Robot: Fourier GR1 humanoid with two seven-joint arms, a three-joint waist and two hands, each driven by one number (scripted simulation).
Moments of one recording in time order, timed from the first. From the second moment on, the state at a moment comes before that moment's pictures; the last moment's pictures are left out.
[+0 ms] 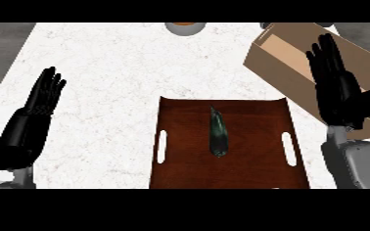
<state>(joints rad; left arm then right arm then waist) -0.01 0.42 -0.05 -1.66 0.22 0.10 -0.13 -0.27 -0.30 0.01 -1.58 -0.23 -0.26 0.11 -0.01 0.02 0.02</state>
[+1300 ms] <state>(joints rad) -0.05 0.26 -0.07 -1.36 0.12 0.29 0.03 -0.19 -0.34 0.47 -1.83 0.78 -0.19 1.13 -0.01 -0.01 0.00</state>
